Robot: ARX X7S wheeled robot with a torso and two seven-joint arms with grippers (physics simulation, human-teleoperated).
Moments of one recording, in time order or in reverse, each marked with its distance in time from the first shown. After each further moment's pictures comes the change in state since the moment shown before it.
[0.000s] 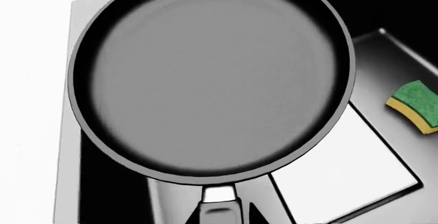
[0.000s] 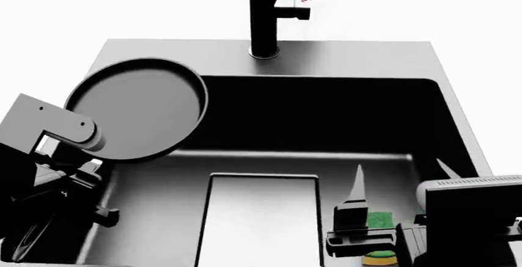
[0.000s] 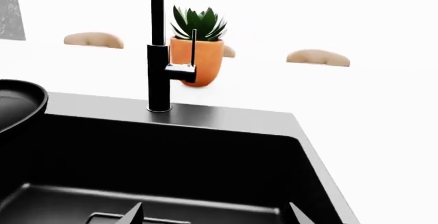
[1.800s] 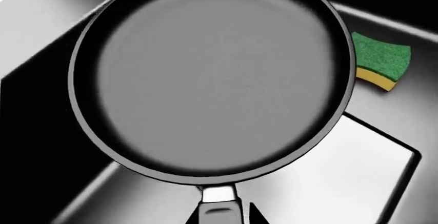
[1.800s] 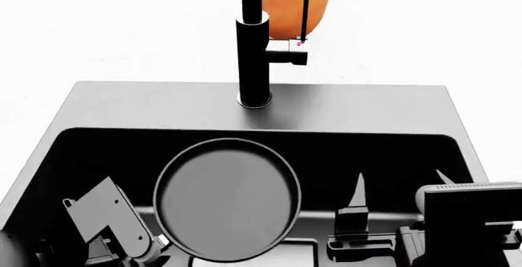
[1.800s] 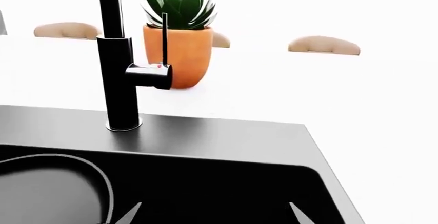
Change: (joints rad) left arm 0.085 -0.055 0.387 0.073 0.329 0.315 0.510; right arm -0.003 -0.010 -0.006 0.029 0.021 0.012 0.016
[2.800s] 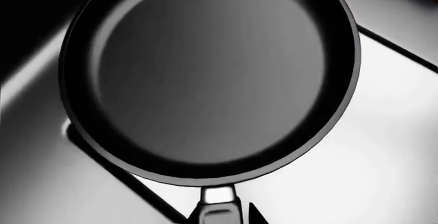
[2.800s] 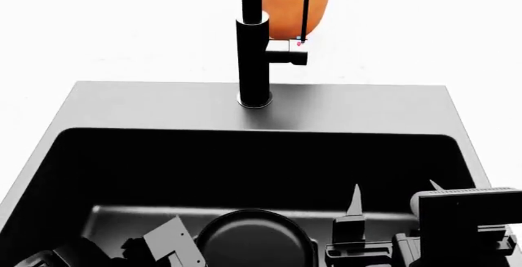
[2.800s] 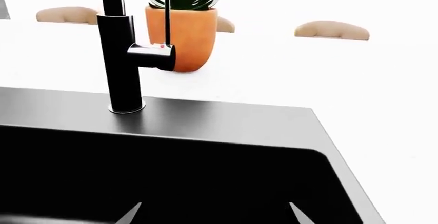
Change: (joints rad) left arm -0.077 0.524 0.239 -1.237 0.334 0.556 0.486; right arm -0.002 0.000 -0.017 0.033 0.012 0.009 -0.018
